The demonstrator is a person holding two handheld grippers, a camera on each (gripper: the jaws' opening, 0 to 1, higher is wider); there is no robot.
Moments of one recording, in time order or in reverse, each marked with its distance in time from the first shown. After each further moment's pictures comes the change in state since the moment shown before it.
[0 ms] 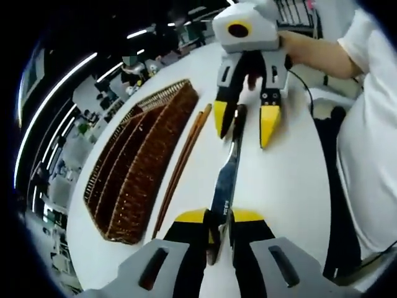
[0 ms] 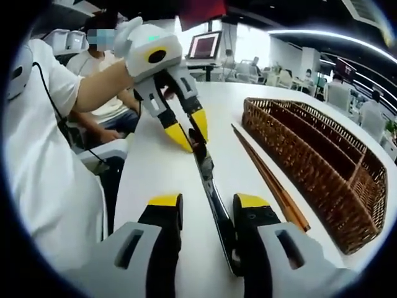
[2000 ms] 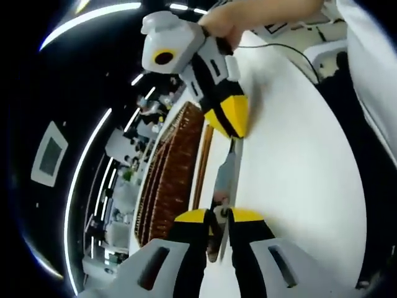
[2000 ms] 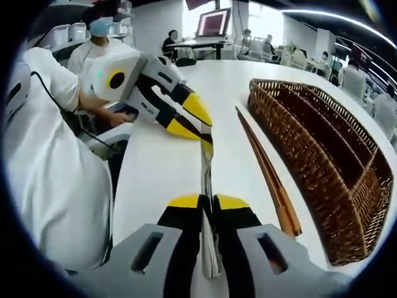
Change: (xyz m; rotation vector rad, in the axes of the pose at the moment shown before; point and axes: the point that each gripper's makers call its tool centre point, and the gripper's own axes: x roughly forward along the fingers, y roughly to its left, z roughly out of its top) left arm 0.000 0.010 0.012 0.442 -0.090 0.426; right arm 0.001 -0.014 -0.006 -0.001 0.175 0.107
